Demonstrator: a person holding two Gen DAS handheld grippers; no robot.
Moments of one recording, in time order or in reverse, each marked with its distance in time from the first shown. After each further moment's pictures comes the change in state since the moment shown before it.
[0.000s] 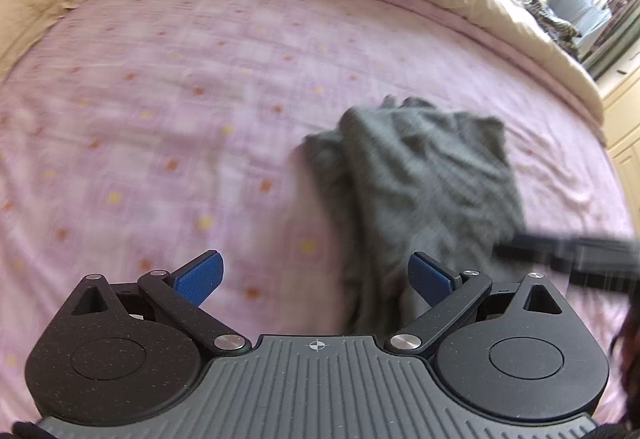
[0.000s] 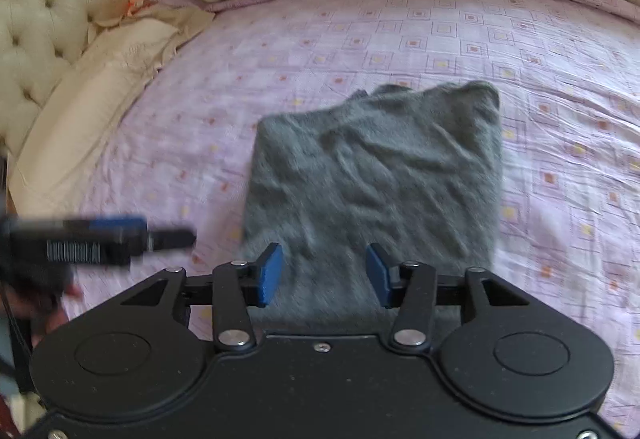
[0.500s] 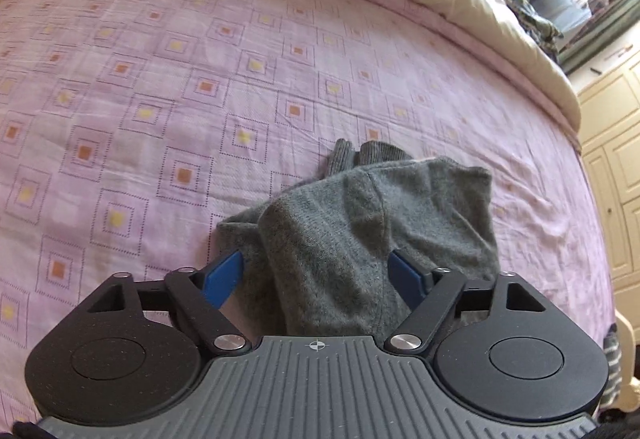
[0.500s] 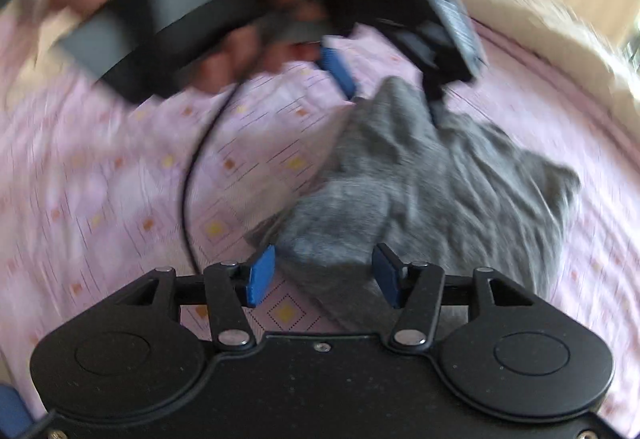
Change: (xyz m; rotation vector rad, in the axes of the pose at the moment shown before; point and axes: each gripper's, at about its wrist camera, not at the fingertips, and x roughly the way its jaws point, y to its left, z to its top) left arm 0.074 -0.021 0.075 0.018 0.077 -0.130; right arm 0.033 0.088 -0.062 -0.591 -0.025 -0.132
